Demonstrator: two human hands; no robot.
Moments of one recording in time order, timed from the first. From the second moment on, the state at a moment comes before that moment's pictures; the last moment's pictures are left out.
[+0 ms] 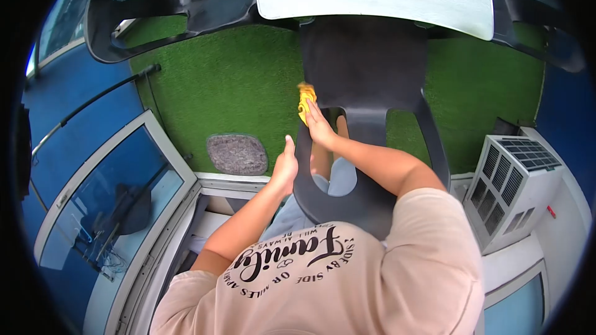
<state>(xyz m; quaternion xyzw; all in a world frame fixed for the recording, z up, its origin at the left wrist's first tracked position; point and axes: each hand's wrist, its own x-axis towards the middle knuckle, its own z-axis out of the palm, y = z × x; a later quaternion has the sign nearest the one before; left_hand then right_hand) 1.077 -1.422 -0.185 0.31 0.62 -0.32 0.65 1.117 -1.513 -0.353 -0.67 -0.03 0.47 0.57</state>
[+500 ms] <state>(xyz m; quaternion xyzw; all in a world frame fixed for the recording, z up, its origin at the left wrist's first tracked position) 1.067 -1.423 -0.197 0.19 0.59 -0.18 0.76 1.130 -1.546 -0.175 -0.67 -0.22 0.55 0.44</state>
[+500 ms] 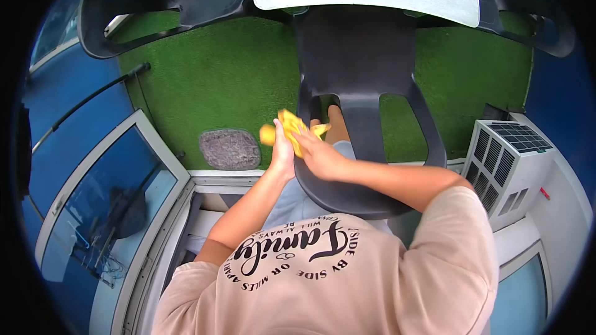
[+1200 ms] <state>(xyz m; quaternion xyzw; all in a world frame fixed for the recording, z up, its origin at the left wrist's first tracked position) 1.095 -1.420 -0.171 0.28 0.60 -0.30 0.69 1.381 -1.635 -0.394 -0.87 -0.46 0.16 -0.04</state>
